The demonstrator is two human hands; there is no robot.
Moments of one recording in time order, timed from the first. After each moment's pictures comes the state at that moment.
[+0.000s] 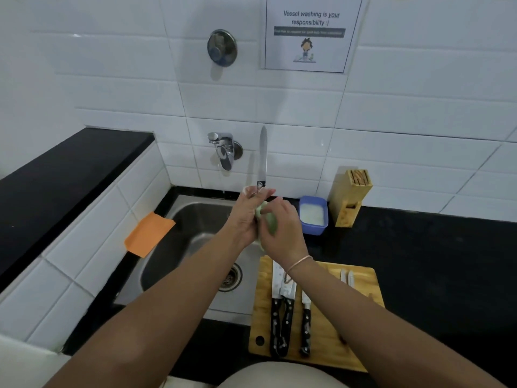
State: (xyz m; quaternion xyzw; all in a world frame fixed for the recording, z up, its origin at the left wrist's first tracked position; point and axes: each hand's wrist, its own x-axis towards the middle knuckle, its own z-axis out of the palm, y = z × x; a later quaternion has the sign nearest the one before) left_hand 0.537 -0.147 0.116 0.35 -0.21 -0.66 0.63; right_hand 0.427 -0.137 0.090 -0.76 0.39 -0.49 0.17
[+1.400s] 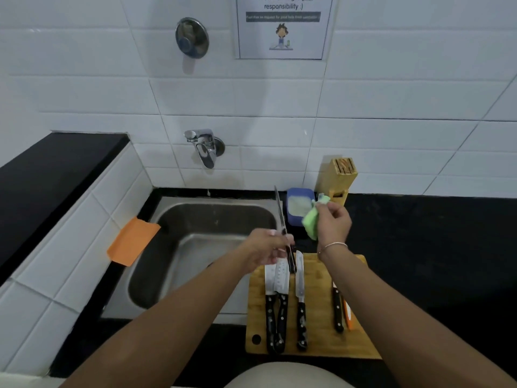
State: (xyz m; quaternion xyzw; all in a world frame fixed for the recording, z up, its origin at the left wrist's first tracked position) left_hand 0.497 -0.129 0.065 0.58 -0.38 -0.65 0.30; right_hand 0.338 -0.175 0.072 -0.25 0.60 -0.63 0.44
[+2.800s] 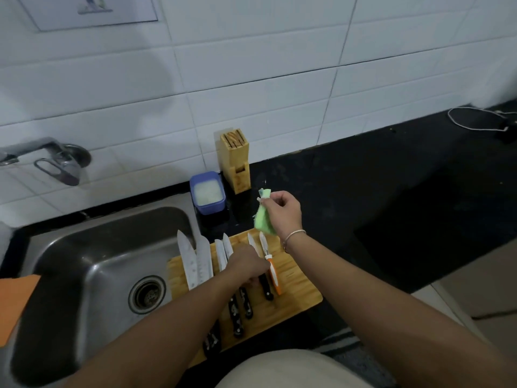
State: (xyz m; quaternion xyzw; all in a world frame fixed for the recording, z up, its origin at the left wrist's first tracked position) left_hand 0.344 -0.123 0.002 0.66 -0.61 -0.44 -0.05; right_hand 0.232 -0.140 0.059 -0.30 0.67 -0.54 0.41
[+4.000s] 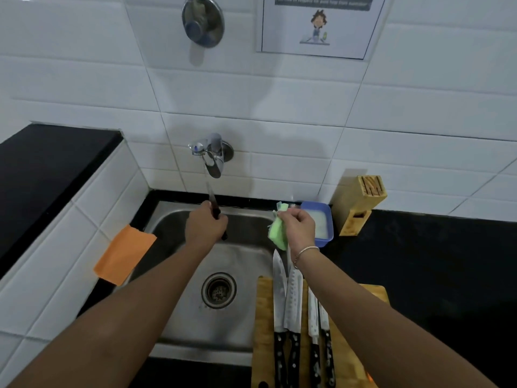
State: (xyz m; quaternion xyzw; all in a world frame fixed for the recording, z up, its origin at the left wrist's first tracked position) left_hand 0.649 -0.235 0.025 0.81 -0.48 -0.17 0.29; right_hand 0.437 -0.244 0.057 -0.33 0.62 -0.48 0.53
